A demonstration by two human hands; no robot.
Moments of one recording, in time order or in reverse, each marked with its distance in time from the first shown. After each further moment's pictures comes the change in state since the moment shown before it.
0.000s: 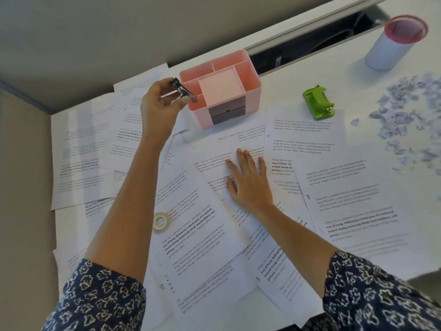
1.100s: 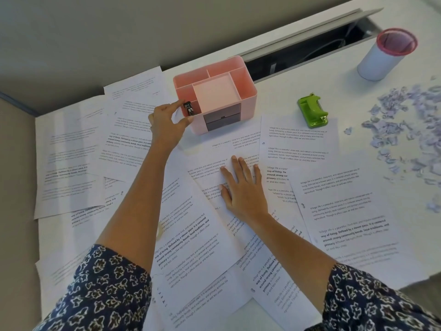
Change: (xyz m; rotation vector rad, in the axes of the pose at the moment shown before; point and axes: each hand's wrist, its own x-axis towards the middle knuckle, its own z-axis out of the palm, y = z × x) left_hand 0.017 -0.041 0.030 0.455 -0.101 -0.148; right_hand 0.001 0.000 0.001 -0.018 -0.016 0.008
